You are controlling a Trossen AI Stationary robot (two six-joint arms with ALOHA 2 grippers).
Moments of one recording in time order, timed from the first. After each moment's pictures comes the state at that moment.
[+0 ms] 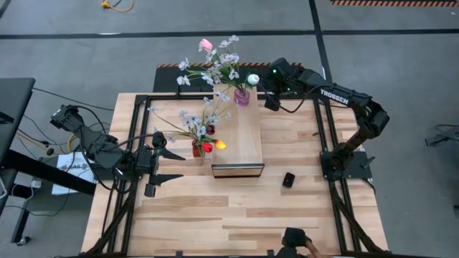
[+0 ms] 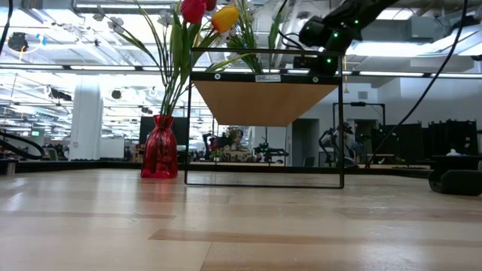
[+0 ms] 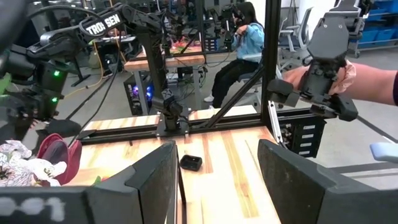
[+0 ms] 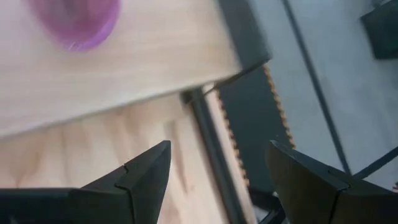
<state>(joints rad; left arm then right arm) -0.61 0.86 0.94 -0.17 -0.56 0.00 -0.70 1.59 1.35 -0.69 0.09 -0.55</state>
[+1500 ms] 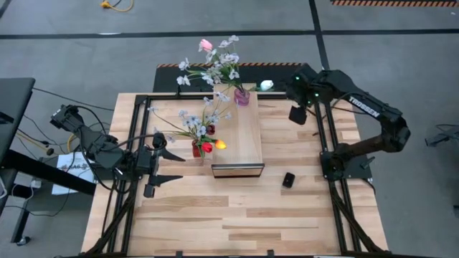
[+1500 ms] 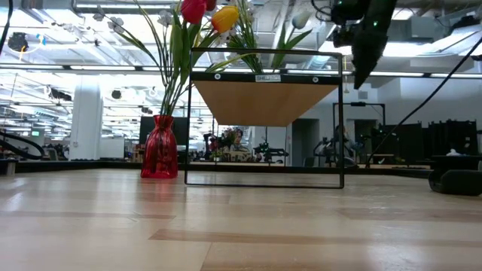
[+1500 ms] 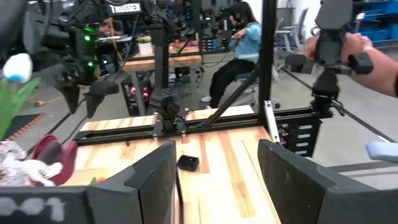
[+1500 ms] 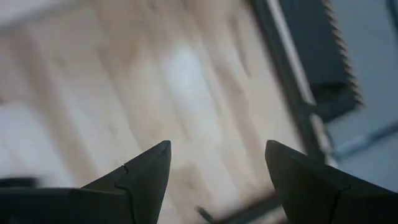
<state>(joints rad) -0.61 0.86 0.94 -0.17 -0.55 0.00 -0.68 1.32 1.35 -1.24 0.03 -0.37</state>
